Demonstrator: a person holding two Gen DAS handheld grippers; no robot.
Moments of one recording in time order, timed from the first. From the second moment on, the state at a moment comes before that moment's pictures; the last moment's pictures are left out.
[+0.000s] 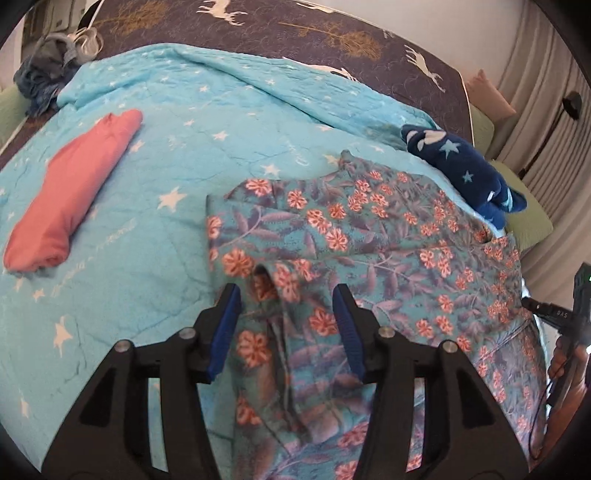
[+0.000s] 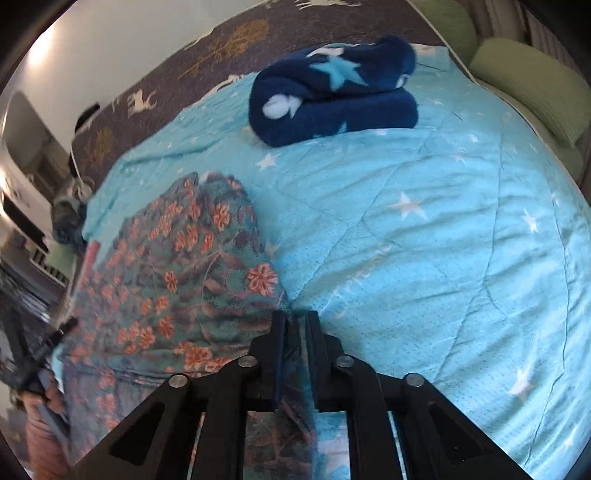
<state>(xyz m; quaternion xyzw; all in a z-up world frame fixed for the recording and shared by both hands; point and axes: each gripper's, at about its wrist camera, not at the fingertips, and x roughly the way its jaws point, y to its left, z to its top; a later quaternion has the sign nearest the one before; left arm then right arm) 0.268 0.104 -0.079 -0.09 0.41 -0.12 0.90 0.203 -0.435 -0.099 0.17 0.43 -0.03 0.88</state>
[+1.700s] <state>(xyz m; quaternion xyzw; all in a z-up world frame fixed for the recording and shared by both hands) 0.399 -0.302 -0.079 -0.06 0.60 -0.47 0.64 0.164 -0.438 -0.103 0.12 0.40 0.01 0.91</state>
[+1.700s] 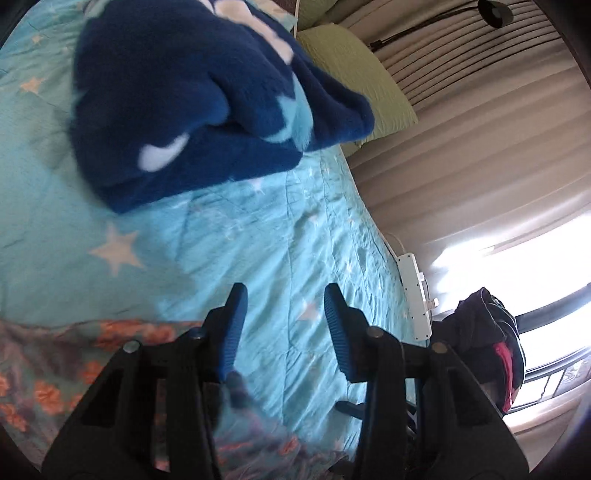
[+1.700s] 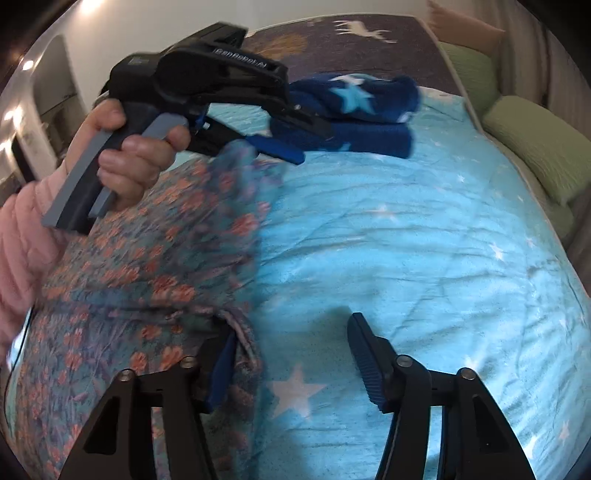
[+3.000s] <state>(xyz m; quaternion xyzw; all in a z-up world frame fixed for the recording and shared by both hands) 0.403 -0.256 -0.038 -0.08 0.58 -0.49 0.64 0.119 -0.475 -0.110 0.24 0.38 -0.09 0.89</state>
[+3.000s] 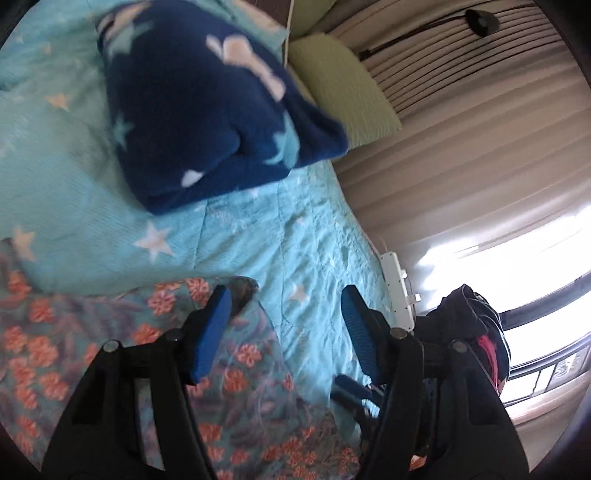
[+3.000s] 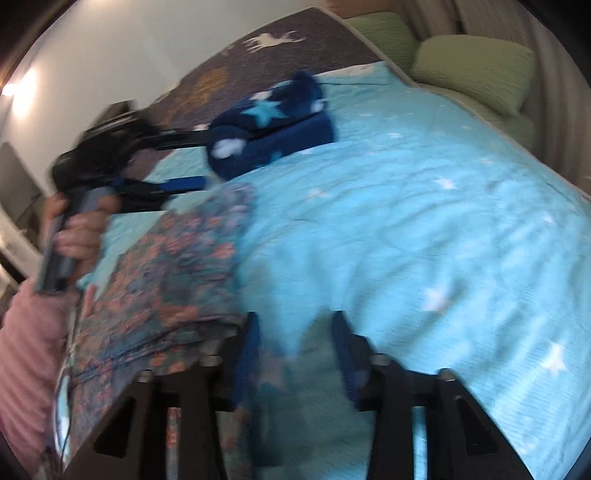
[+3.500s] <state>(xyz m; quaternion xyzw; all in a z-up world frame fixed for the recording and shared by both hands) 0.295 -0.068 -0.025 -0.12 0.47 -0.39 0.78 0.174 -0.394 -0.069 0.15 0.40 0.04 0.90</state>
